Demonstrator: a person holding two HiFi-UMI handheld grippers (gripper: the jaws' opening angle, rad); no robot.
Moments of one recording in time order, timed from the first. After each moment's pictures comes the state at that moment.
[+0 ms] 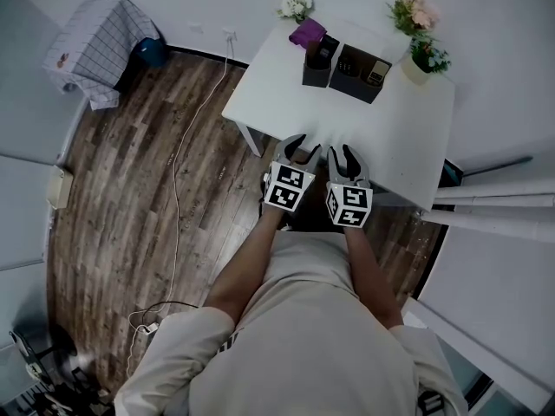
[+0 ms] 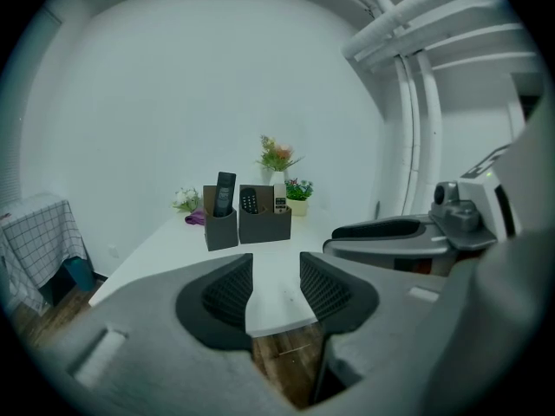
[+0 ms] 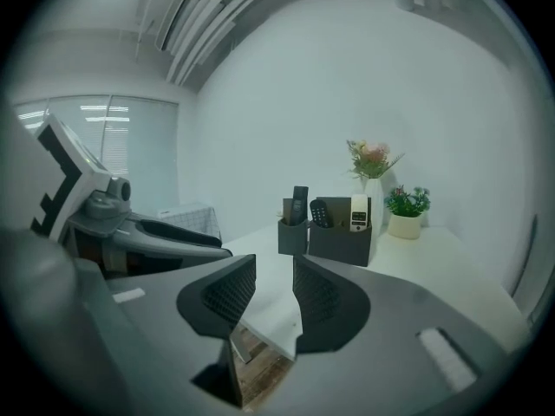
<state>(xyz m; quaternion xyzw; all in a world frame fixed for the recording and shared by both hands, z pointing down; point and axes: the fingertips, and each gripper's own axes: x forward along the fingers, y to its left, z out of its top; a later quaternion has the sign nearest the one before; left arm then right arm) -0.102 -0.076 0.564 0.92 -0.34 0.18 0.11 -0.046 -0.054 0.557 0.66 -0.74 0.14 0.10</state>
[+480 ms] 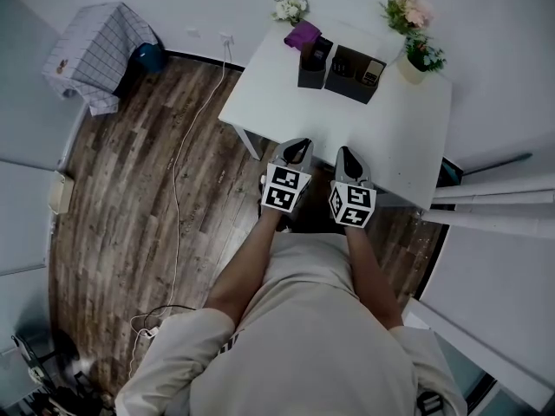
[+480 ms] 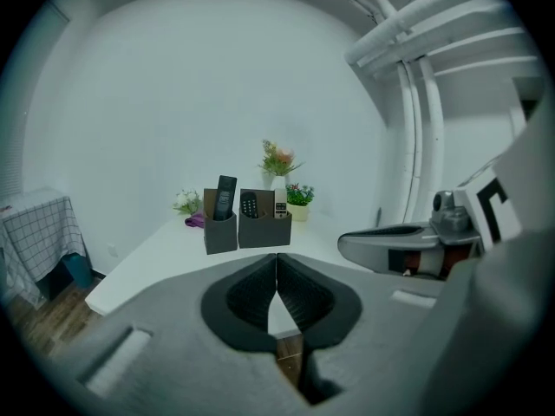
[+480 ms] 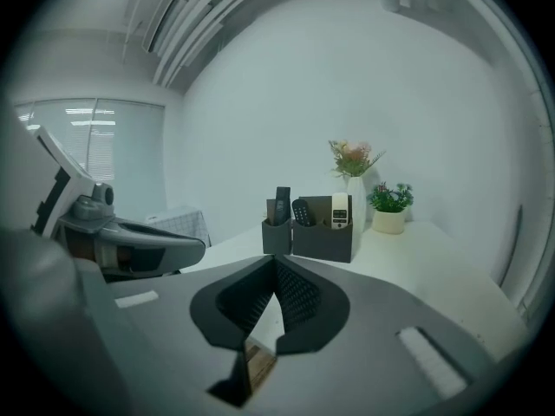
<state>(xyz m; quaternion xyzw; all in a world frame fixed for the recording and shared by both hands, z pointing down) -0.098 -0.076 0.559 0.92 -0.35 0.16 0.12 -0.017 -0.050 0.558 0.68 -0.71 0.15 0.09</state>
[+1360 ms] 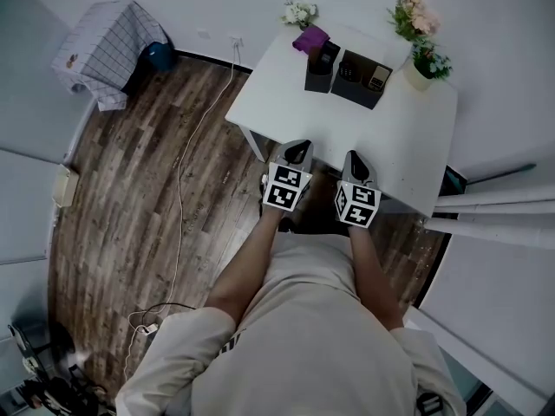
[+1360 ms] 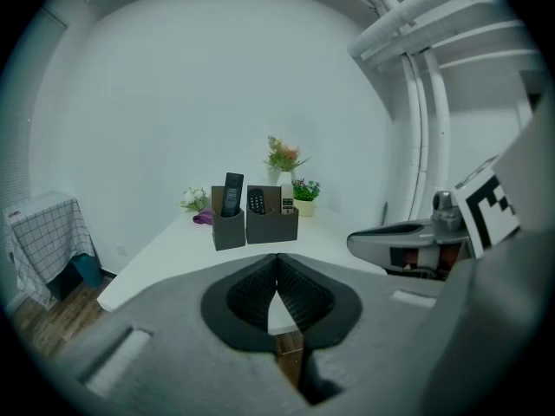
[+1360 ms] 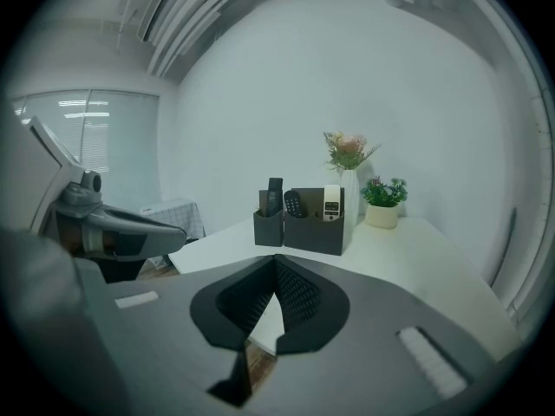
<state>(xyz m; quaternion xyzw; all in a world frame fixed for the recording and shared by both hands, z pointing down) -0.106 -0.082 0.563 0.91 -0.36 0.18 0.12 0.000 -0.051 0.571 0.69 -0.69 0.17 0.11</state>
